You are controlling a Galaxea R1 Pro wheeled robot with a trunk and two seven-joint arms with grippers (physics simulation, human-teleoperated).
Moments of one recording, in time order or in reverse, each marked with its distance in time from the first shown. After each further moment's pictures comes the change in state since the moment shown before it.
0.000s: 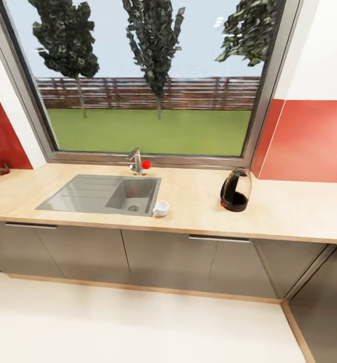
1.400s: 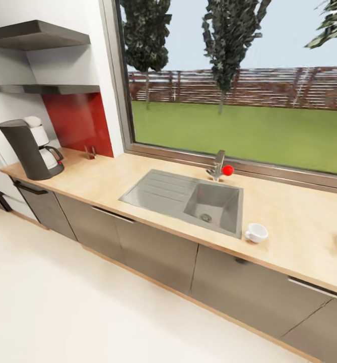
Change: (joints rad) left arm 0.000 -0.005 0.001 0.018 0.000 -0.011 0.001; right arm 0.000 -0.001 0.000 0.000 0.002 0.002 0.003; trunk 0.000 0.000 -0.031
